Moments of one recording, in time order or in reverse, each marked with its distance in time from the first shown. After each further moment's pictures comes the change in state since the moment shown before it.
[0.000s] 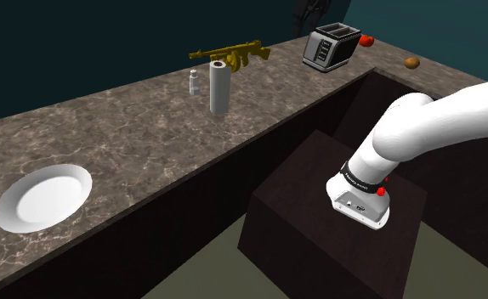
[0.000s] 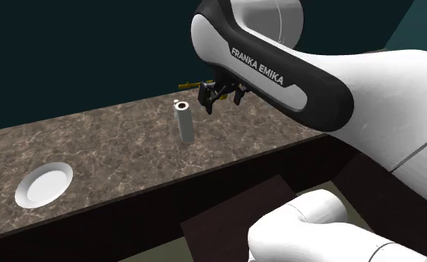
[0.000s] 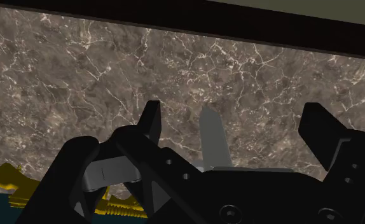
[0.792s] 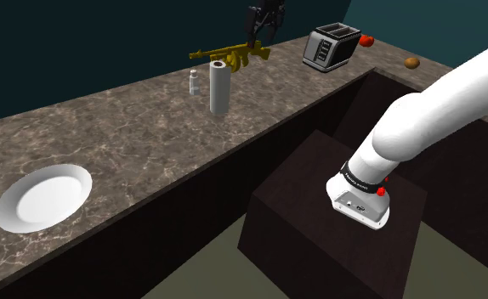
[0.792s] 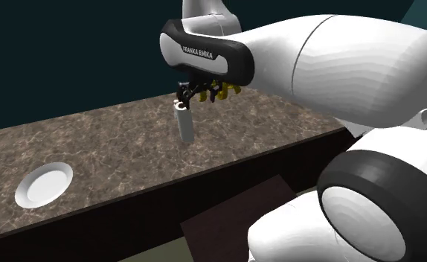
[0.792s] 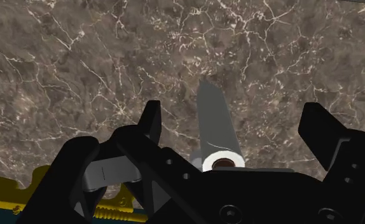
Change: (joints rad) arm -0.006 0.370 0.063 0.121 -0.001 0.219 0.082
